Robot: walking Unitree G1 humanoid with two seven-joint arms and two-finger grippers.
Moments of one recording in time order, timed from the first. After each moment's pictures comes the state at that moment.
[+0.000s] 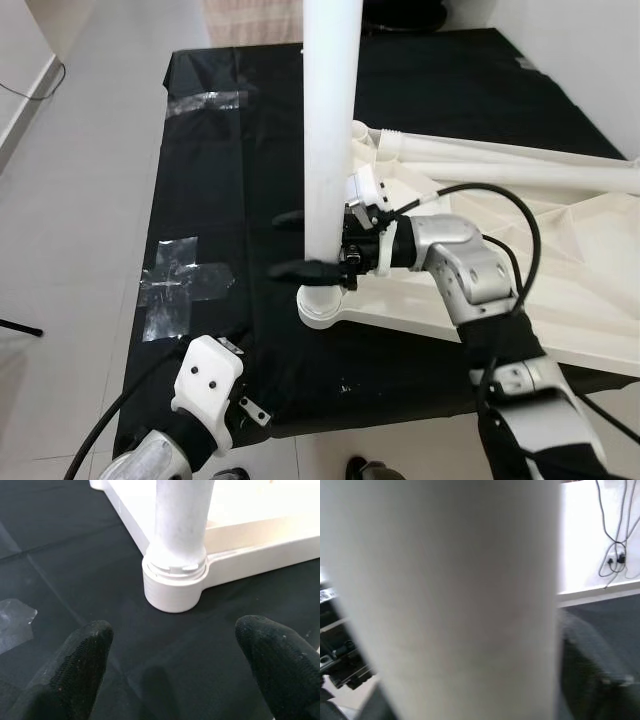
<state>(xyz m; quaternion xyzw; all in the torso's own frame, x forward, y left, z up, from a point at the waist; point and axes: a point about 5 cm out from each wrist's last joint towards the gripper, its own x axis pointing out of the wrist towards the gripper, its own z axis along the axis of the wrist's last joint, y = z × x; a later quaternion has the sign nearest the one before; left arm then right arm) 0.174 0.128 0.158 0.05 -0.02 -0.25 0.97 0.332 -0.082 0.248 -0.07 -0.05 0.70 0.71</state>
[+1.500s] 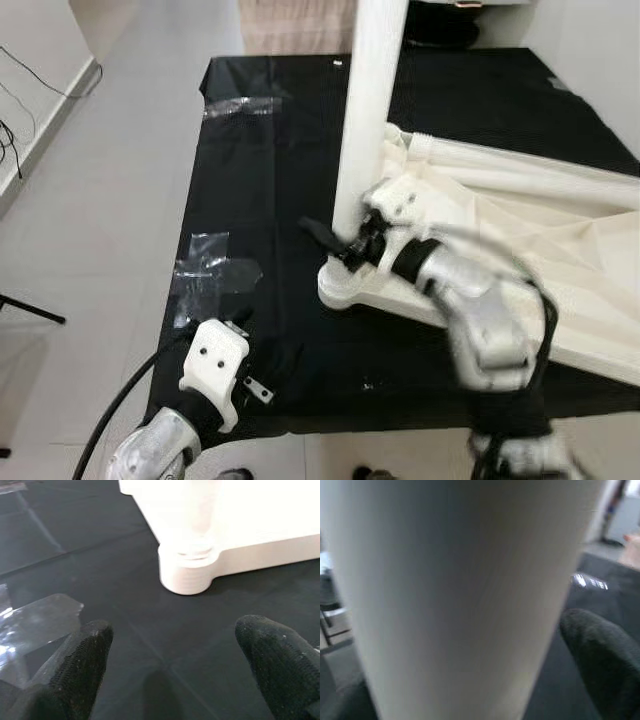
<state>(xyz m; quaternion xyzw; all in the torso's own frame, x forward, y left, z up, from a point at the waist) 0.195 0.128 0.154 0.06 -0.03 -0.24 0.97 0.327 -0.104 0.256 -0.12 -0.11 0.43 0.89</state>
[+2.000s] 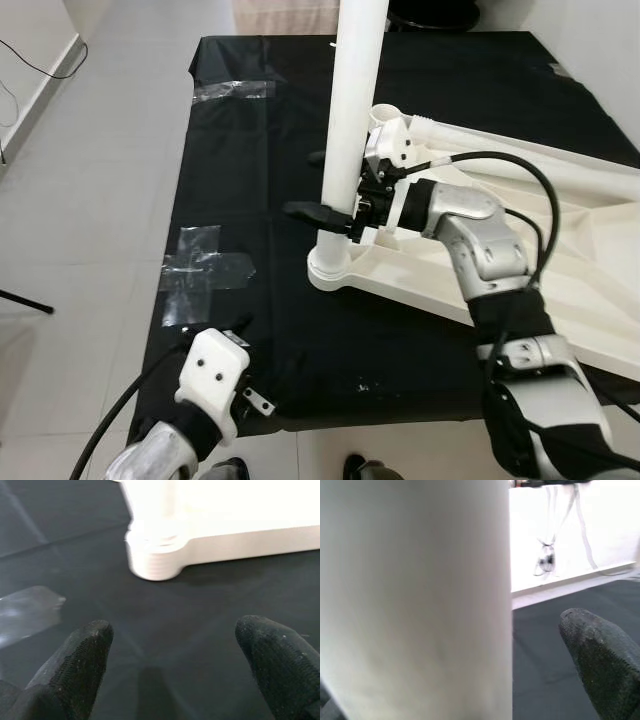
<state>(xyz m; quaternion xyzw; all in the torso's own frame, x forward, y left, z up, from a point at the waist) 0.174 0.125 0.162 0.06 -0.03 -0.24 0.97 0.363 -0.090 0.274 -0.07 -0.09 0.60 0.79</state>
